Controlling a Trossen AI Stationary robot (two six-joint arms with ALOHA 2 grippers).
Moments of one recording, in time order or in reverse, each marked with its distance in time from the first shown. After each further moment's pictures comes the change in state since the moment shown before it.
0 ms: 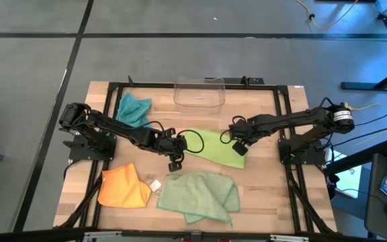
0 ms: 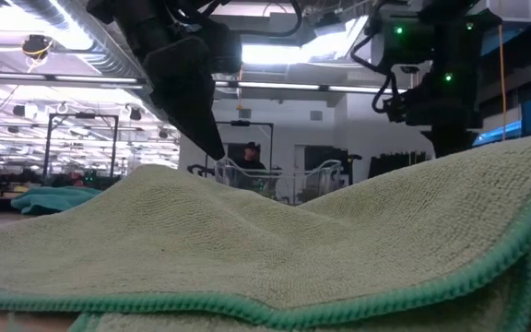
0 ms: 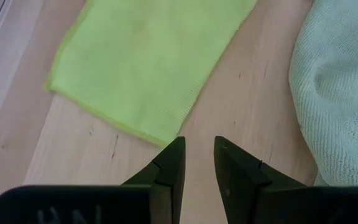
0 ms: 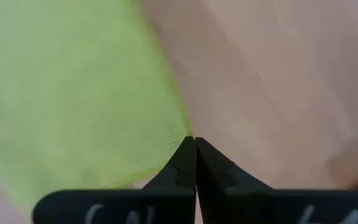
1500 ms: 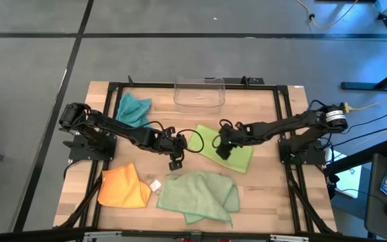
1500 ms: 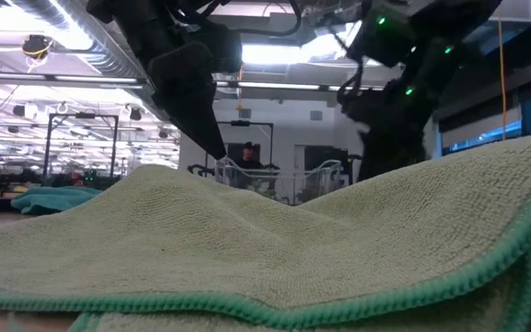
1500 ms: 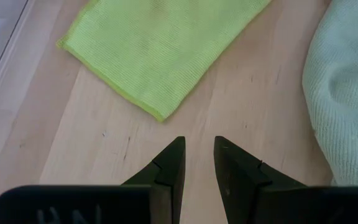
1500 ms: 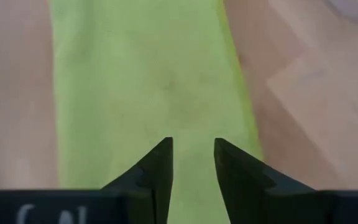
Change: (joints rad) left arm 0.000 0.000 0.000 -0.002 -0.043 0.001; right arm 0.039 0.112 -0.083 0.641 0.088 -0.121
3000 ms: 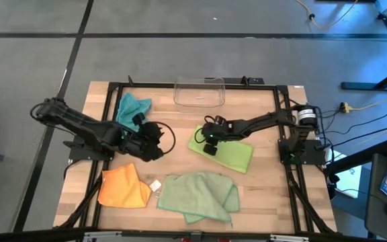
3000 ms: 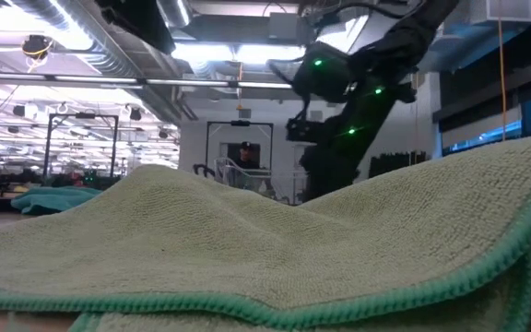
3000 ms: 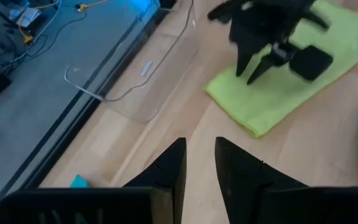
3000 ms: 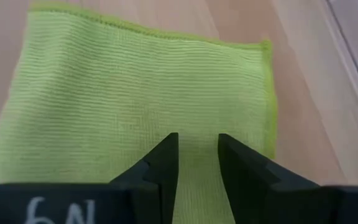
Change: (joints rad) left arm -0.205 -0.349 0.117 -0.511 -0.533 -0.263; right arm -0.092 0.321 0.198 0.167 -0.010 -0.448
